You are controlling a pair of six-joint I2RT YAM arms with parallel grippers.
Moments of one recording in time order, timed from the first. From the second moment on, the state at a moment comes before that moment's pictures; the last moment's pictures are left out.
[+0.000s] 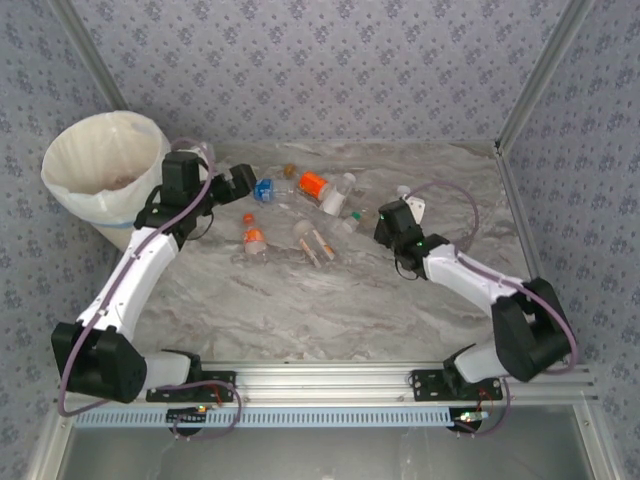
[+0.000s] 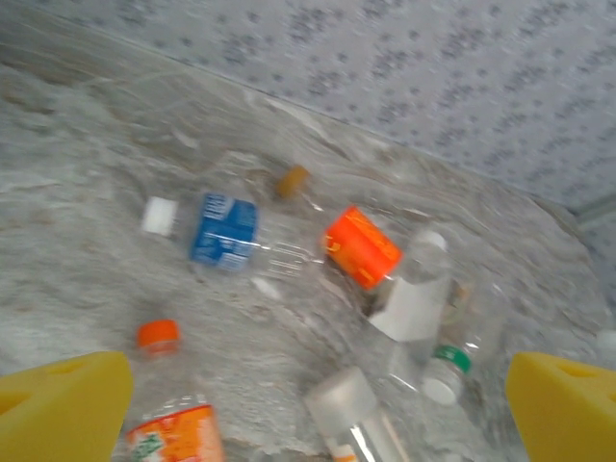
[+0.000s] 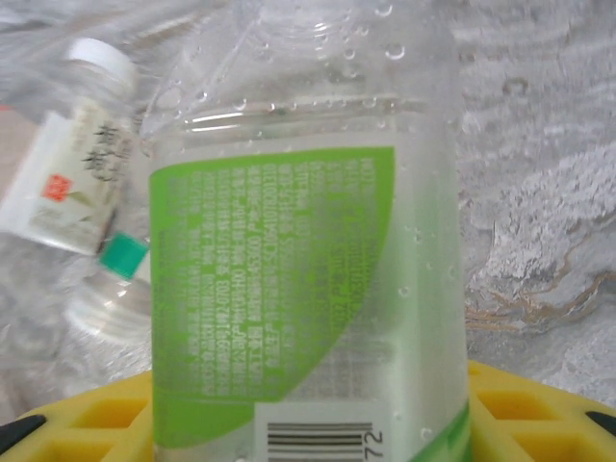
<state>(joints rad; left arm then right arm) -0.23 1.29 1.16 -0.39 0.18 -0.52 0.52 1.38 0.82 -0.21 0.40 0.62</state>
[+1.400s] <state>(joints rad) -0.48 1.43 1.28 -0.26 0.50 -0.61 0.74 1.36 0.97 0.02 -0.23 0.19</state>
